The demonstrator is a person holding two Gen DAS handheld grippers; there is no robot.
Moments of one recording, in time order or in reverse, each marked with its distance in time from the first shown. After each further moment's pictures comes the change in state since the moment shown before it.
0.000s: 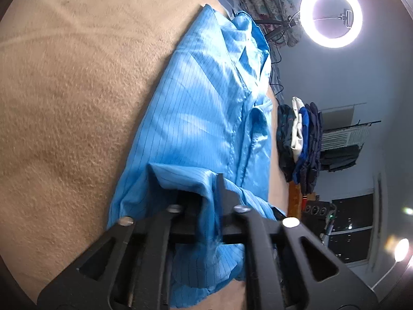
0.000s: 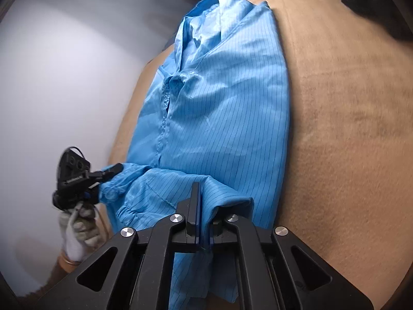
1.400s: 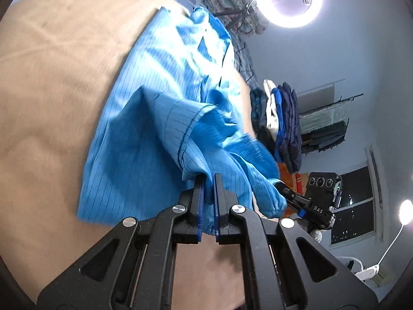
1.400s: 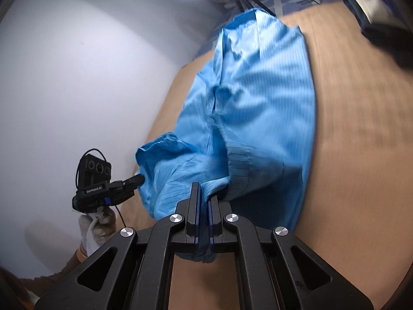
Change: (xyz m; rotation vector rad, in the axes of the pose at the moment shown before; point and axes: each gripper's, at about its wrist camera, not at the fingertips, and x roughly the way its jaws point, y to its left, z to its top) left arm -0.023 -0.034 -0.032 0.160 -0.017 -0.065; right arm -0.039 0.038 0.000 -0.125 -0.027 0.072
